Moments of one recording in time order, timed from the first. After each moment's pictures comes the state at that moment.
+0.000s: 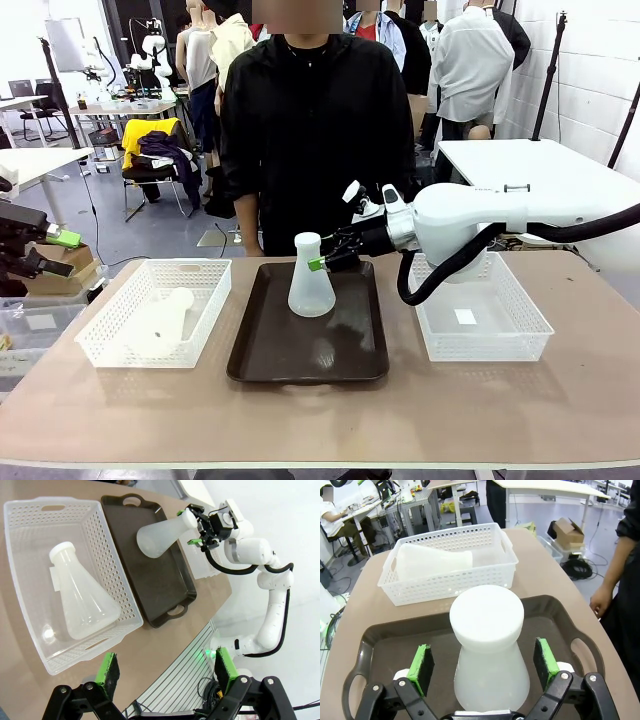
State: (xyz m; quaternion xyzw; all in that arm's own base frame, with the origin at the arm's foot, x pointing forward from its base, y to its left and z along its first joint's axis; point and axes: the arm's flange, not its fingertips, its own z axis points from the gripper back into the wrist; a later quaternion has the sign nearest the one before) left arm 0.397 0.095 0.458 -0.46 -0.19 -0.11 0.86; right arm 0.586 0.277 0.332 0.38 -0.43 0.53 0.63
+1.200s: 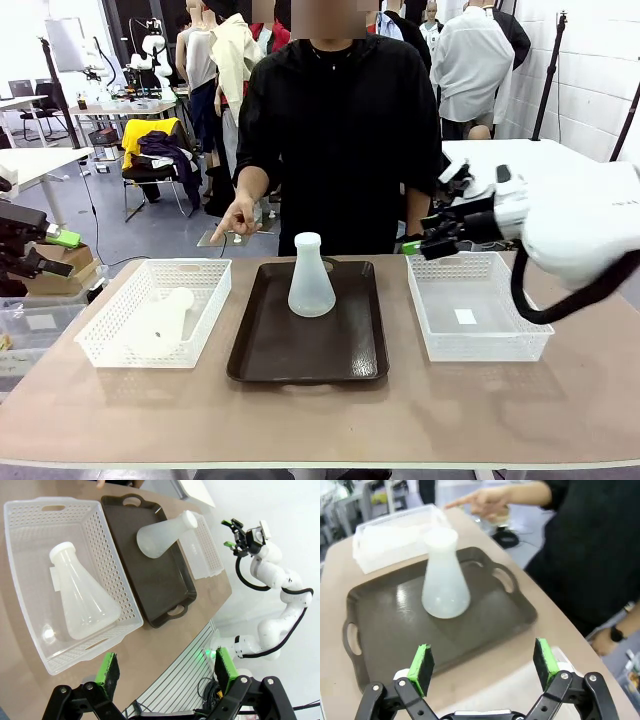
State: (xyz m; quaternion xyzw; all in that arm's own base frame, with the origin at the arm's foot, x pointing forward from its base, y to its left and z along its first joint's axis) left arm 0.397 0.095 0.458 -0.46 -0.19 -0.11 0.86; right arm 0.491 0.105 0.400 0.22 -0.49 0.44 0.72
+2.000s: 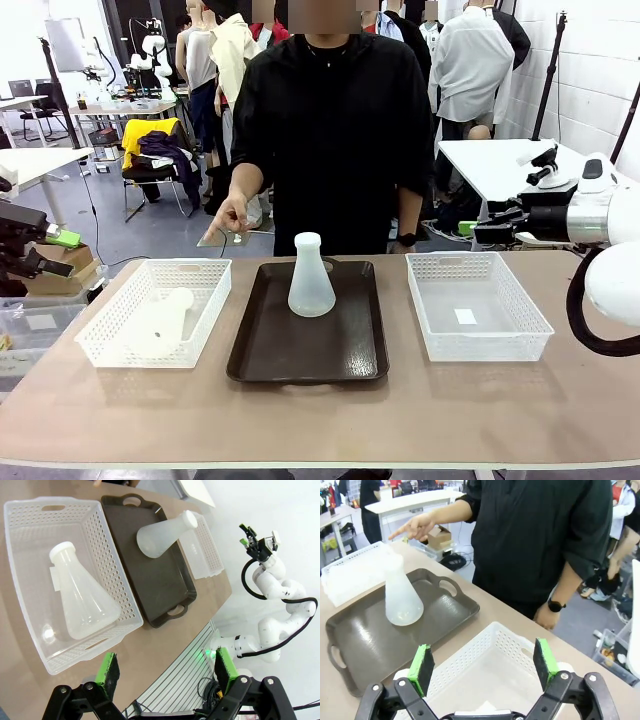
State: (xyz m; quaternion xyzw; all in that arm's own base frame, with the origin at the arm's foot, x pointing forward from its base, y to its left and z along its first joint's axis) left arm 0.397 0.095 0.458 -0.46 -0.19 -0.11 0.86; right arm 0.444 0.029 0.418 0.18 -0.57 0.32 0.73
